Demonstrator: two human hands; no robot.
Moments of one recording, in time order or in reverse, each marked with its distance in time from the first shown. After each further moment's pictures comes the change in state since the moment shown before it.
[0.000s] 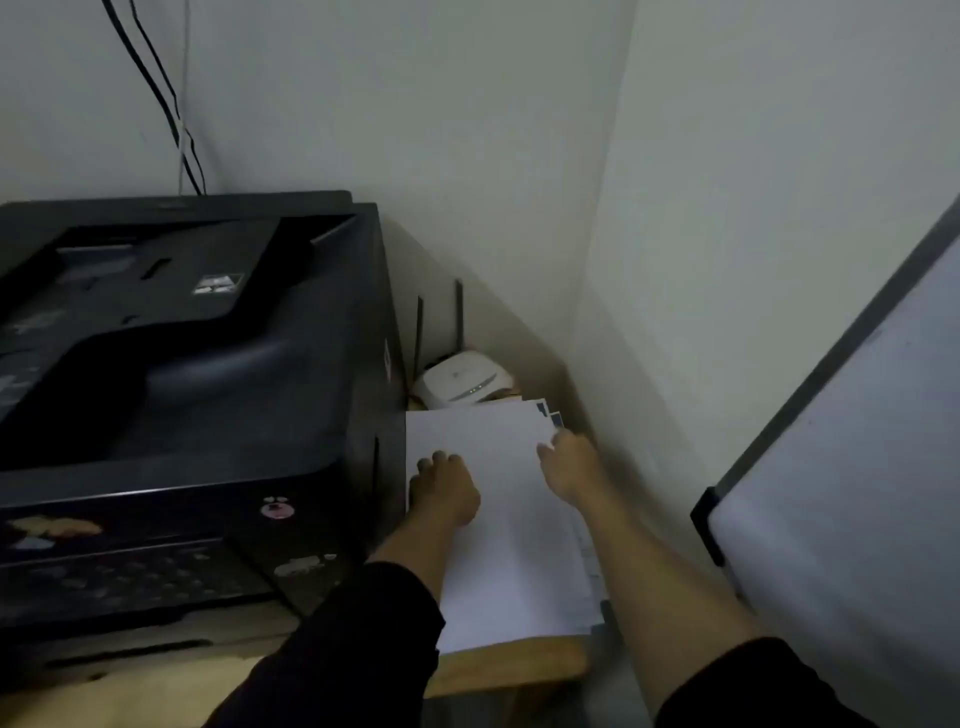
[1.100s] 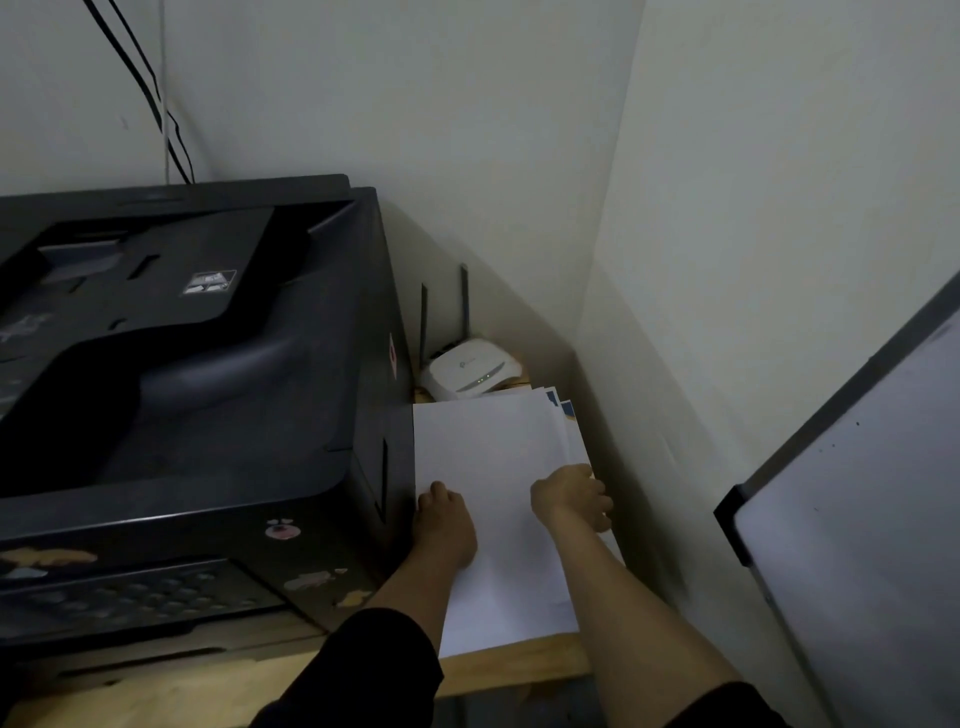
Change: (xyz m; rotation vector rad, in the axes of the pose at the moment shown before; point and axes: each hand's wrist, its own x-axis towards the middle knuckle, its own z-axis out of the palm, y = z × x) left_hand -0.007 -0.021 0.039 0.177 -0.083 -0.046; right_hand -0.012 -0.011 0.048 0.017 0.049 0.564
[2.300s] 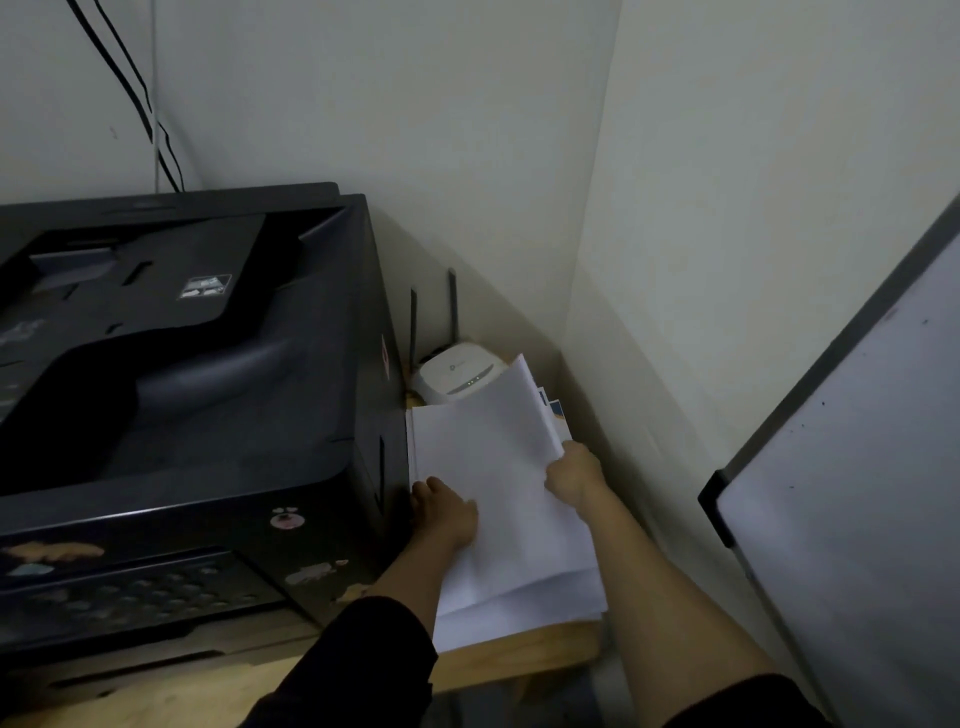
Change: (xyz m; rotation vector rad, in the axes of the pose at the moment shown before) left_hand -0.006 0.010 -0.016 -0.597 -0.011 -0.219; right_hand 0.013 0.010 -0.039 0.203 -0.208 -0.308
